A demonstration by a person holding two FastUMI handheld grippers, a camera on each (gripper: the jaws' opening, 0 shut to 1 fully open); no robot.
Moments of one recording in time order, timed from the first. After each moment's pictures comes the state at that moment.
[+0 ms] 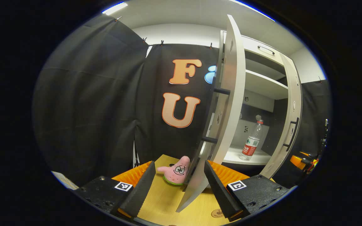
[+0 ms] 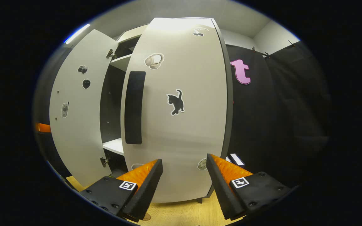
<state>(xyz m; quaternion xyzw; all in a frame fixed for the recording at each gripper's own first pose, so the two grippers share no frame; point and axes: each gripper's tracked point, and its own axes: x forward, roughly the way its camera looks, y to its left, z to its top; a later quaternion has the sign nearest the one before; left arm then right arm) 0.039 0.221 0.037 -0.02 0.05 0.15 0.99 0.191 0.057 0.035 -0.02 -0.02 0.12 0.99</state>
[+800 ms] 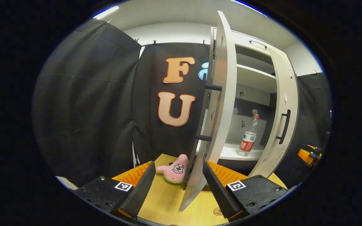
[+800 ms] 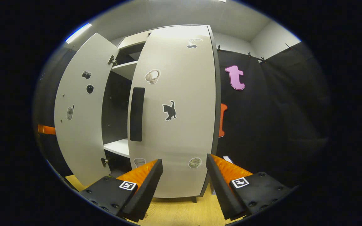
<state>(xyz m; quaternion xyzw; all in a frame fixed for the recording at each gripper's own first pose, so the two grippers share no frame) 0.045 0.206 0.038 0.01 0.06 0.13 0.99 0.148 0.028 0.044 -0.02 -0.05 0.11 0.99</state>
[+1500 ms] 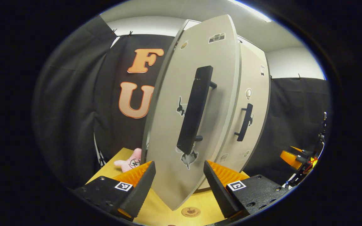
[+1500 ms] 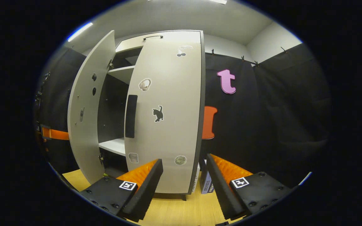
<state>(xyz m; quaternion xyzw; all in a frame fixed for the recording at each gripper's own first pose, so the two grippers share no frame) 0.100 0.085 0.013 -0.04 0.08 -0.03 1.00 0.119 -0.022 0.049 -0.03 -0.06 0.07 1.00</state>
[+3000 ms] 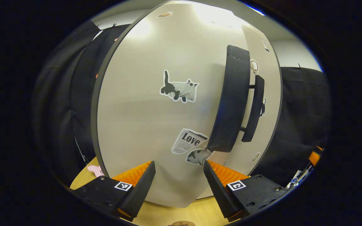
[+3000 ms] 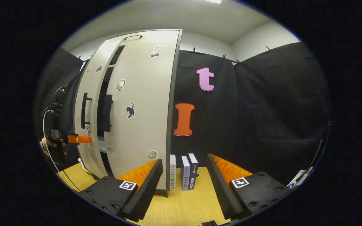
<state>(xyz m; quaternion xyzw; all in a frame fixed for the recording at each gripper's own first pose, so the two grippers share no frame) 0.215 0.034 -0.042 -0.02 0.12 -0.06 0.99 0.101 -0.095 0.037 -0.02 -0.05 -0.01 1.00</state>
